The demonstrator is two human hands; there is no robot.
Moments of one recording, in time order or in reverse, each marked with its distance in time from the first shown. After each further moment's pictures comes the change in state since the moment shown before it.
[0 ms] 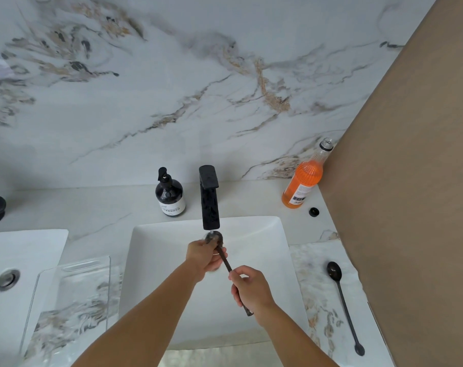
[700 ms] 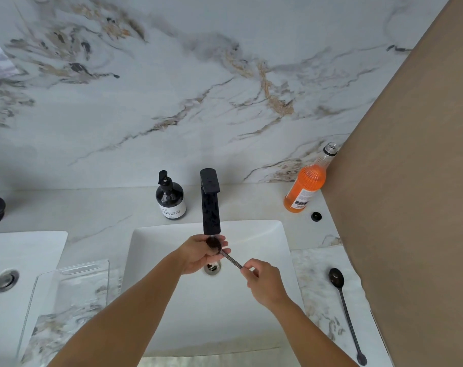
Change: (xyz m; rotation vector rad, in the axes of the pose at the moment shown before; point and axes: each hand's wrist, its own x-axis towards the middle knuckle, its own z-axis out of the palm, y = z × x) left_hand 0.005 0.031 -0.015 -0.040 -0.344 -0.063; right_hand 0.028 -0.005 -0.031 -0.403 0.084 -0.193
